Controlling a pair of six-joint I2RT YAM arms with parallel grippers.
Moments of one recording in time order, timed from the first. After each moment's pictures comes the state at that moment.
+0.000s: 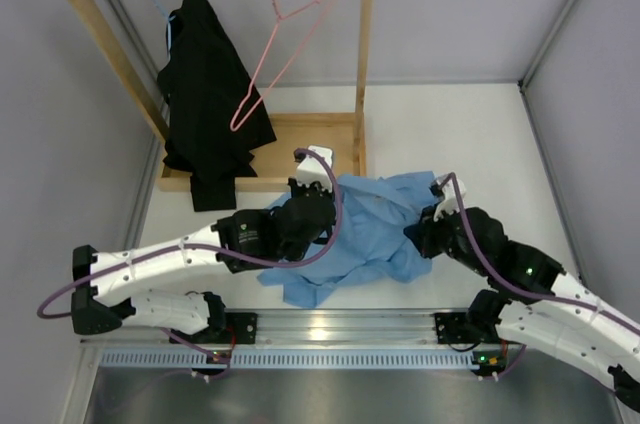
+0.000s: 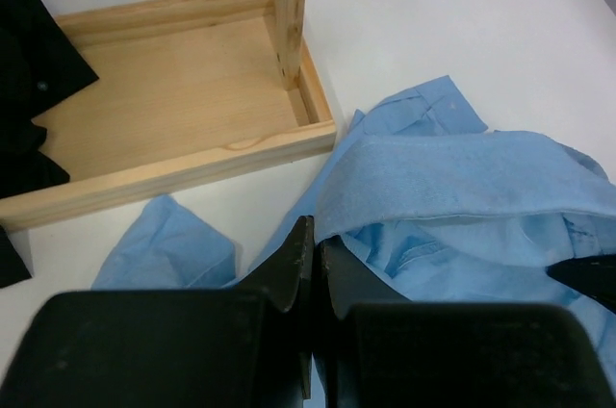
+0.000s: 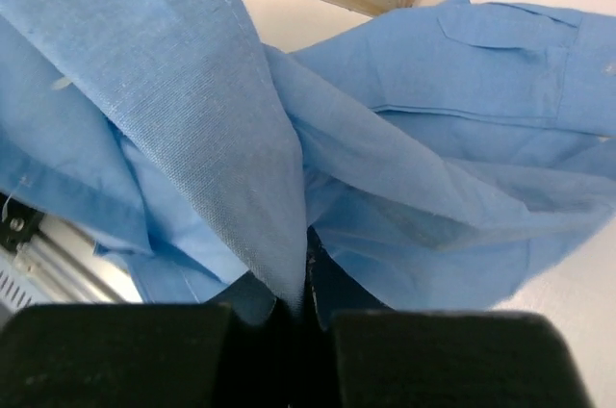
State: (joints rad) left arm -1.27 1.18 1.15 -0.46 -0.86 -0.51; right arm 0.91 0.55 0.63 -0.56 0.22 0.43
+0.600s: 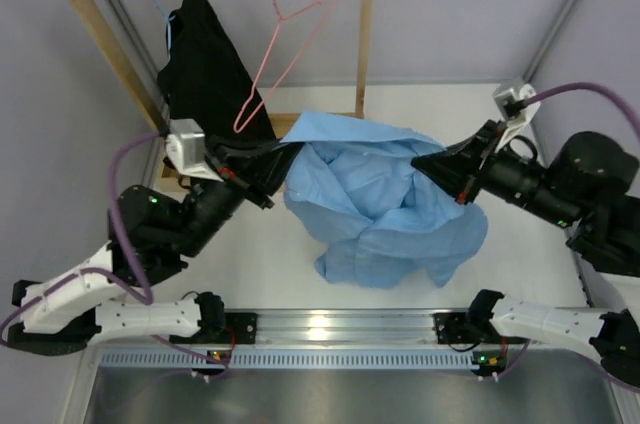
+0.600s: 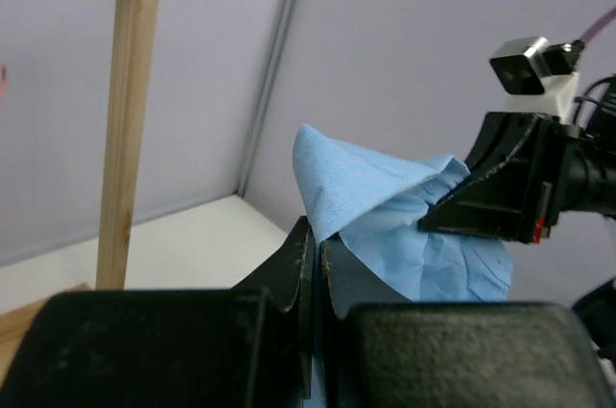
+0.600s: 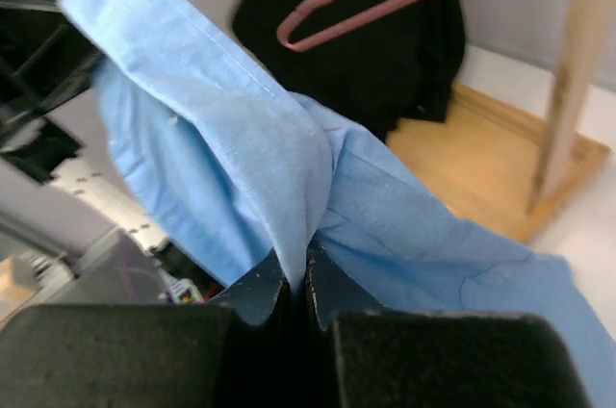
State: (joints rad) left arm -1.28 0.83 1.28 0.03 -0.41 -0.14; right arm 0.91 0.91 1.68 -0.76 -0.06 0.31
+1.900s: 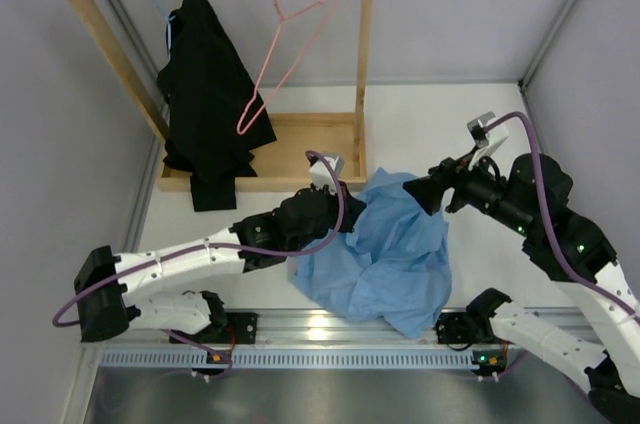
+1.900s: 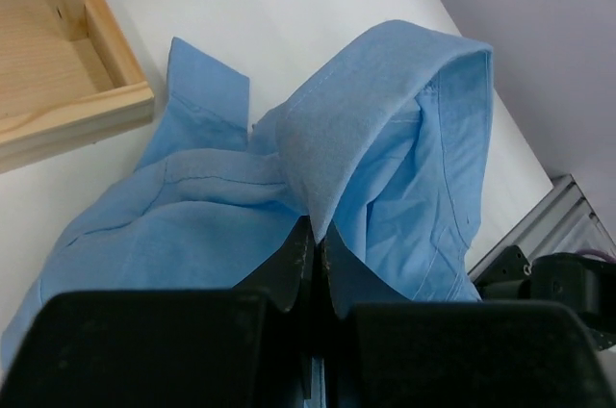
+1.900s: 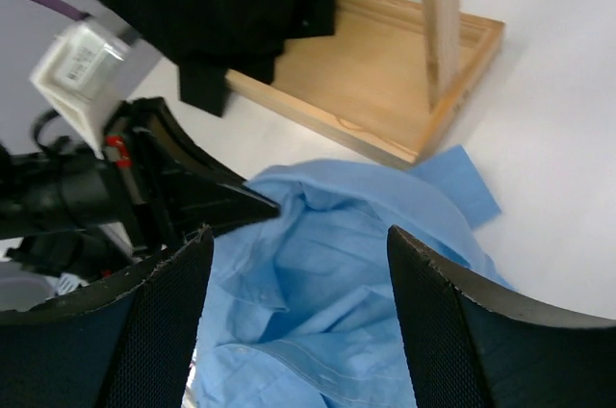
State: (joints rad) left arm -1.13 1.22 0.92 -0.01 -0.36 -0.61; right arm 0.62 0.72 1.14 -0.66 -0.07 0.29
